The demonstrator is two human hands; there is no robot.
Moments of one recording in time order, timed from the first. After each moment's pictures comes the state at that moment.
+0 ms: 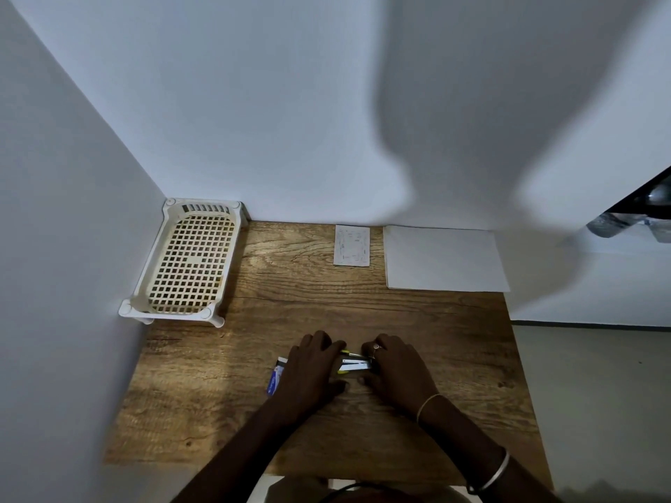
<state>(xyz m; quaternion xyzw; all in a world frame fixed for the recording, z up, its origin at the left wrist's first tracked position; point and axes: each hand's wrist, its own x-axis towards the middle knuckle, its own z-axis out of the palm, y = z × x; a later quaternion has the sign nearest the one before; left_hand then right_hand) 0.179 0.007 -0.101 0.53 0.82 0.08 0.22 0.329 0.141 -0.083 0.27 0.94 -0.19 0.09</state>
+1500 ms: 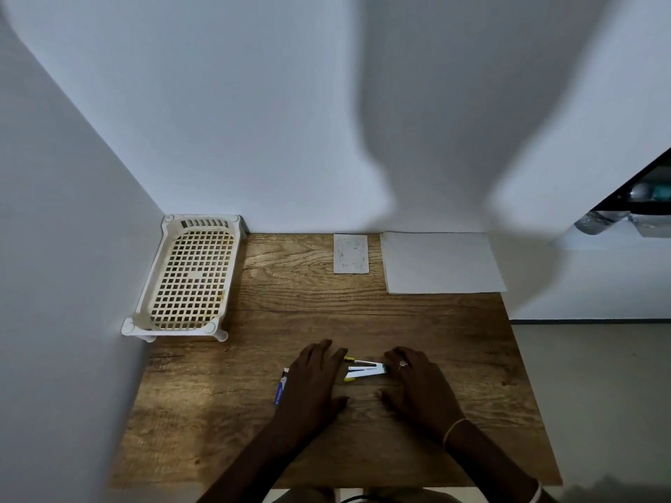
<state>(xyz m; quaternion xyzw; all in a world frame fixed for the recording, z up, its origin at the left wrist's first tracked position) 0.180 -0.015 -0.085 0.54 0.81 0.06 0.23 0.369 0.135 -0.097 0.32 0.93 -0.16 0.10</state>
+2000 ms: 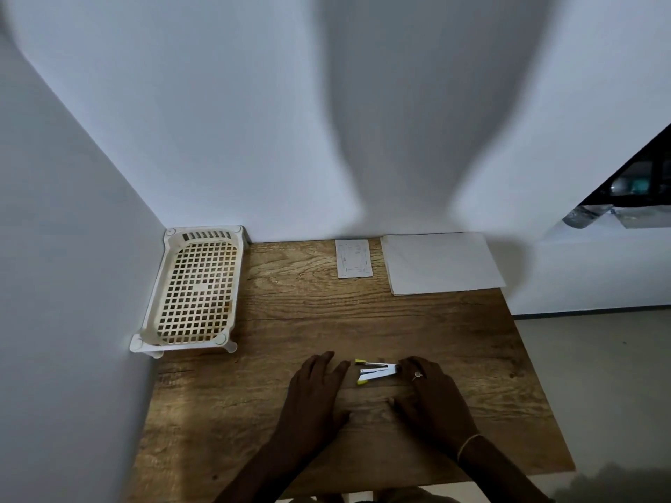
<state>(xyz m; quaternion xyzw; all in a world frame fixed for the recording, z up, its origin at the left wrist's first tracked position) 0.165 -0.044 -0.084 0.57 0.78 0.06 0.23 0.375 0.106 -0.091 0.38 0.90 -0.17 0.07</state>
